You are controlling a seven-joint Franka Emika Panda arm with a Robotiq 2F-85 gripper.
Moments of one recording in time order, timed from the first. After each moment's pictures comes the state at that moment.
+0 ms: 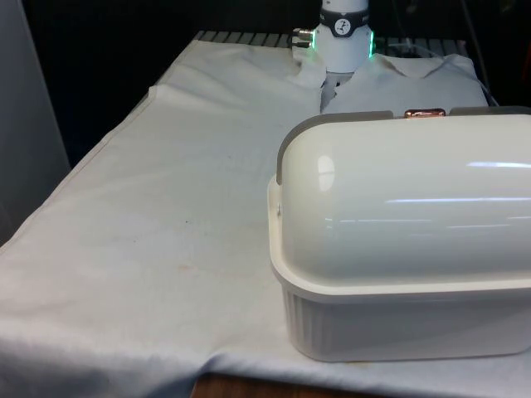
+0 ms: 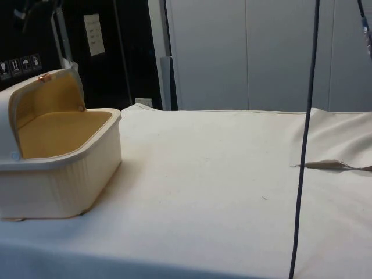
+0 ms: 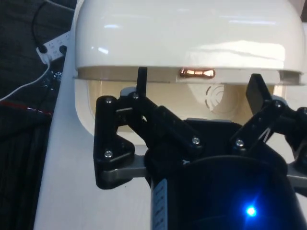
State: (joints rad) arm 0.24 0.30 -0.08 -1.69 -0.01 2.61 0.00
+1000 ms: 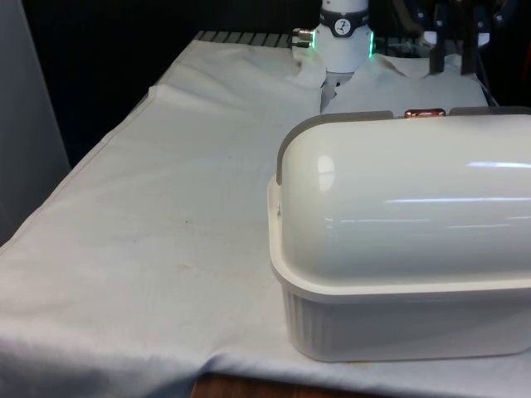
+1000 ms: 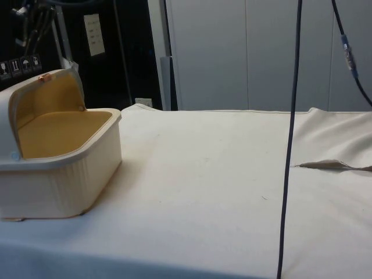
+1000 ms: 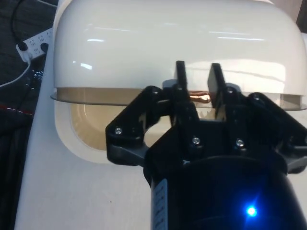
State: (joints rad) arm 0.24 0.42 -0.09 -1.60 -0.05 2.62 0.00
